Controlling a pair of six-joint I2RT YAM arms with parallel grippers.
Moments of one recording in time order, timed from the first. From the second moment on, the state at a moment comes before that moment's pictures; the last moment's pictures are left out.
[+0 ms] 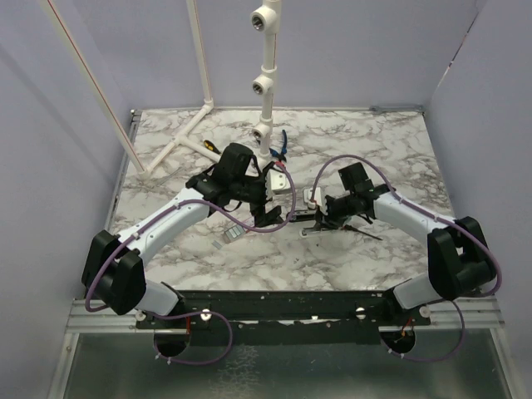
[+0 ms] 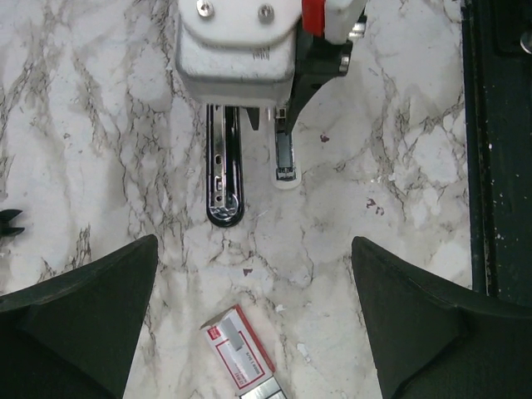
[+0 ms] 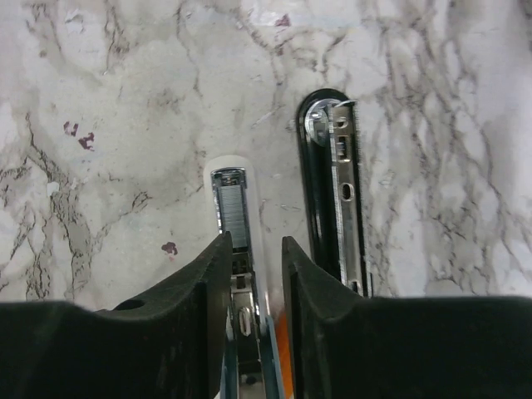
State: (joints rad) left arm -0.62 1.41 1.11 -0.39 0.75 0.61; right arm 0.40 1.49 0.83 -0.45 -0.70 -1.07
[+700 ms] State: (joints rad) left arm -0.54 1.32 0.82 -0.36 0.28 0.61; right arm 0.38 1.28 0.90 -0.43 -0.75 -0.72
